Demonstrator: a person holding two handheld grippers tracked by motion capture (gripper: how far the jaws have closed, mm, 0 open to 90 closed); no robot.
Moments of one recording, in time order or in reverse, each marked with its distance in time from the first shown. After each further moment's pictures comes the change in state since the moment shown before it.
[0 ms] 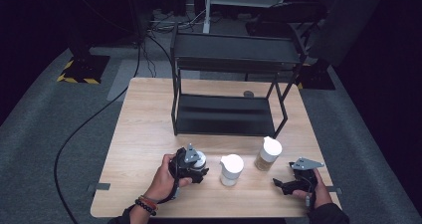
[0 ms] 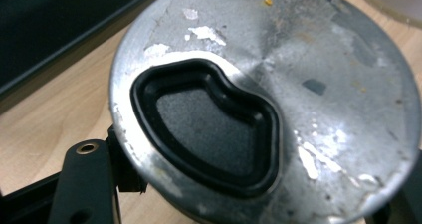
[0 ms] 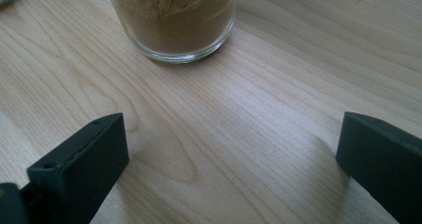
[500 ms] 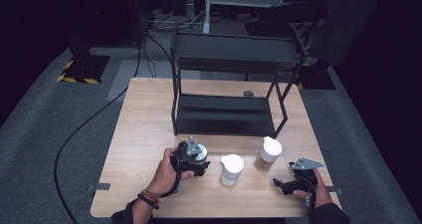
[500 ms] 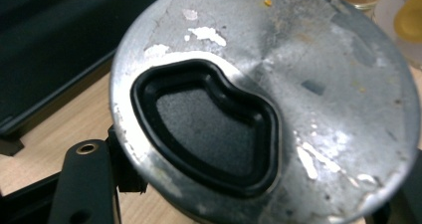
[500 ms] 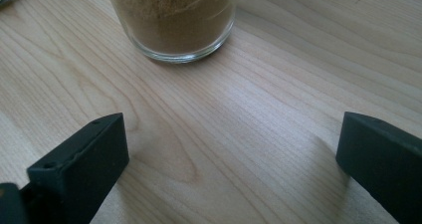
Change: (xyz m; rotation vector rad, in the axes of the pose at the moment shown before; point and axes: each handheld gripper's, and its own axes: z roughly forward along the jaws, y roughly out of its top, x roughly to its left) left arm 0.002 0.017 0.000 -0.003 0.031 -0.013; right arm 0.000 0.000 0.000 0.001 -0.001 0.001
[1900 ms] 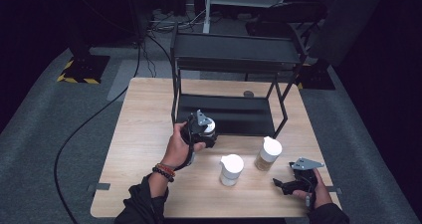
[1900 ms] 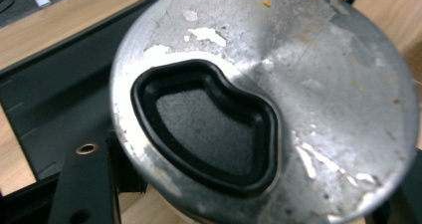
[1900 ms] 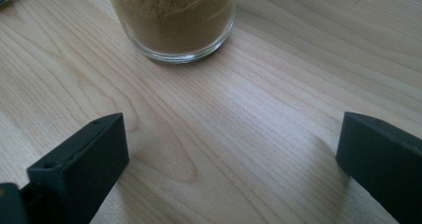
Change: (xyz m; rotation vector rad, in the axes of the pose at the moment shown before) left arm 0.019 0.067 0.023 -0.037 0.099 -0.067; right arm 0.000 0.000 0.000 0.002 0.000 0.000
